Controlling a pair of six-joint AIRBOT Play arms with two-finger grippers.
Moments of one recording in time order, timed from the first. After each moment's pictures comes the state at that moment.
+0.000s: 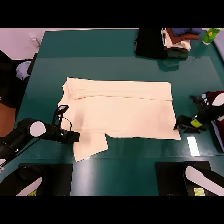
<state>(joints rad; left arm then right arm) -0.41 -0.81 0.47 1.21 -1.03 -1.76 -0.31 -1.10 0.71 -1.36 1.38 1.51</state>
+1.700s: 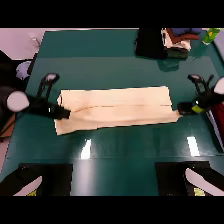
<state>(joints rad) -0.31 -0.94 0.96 1.44 -1.22 -1.65 -0.09 -1.09 1.00 -1.49 1.38 1.52</state>
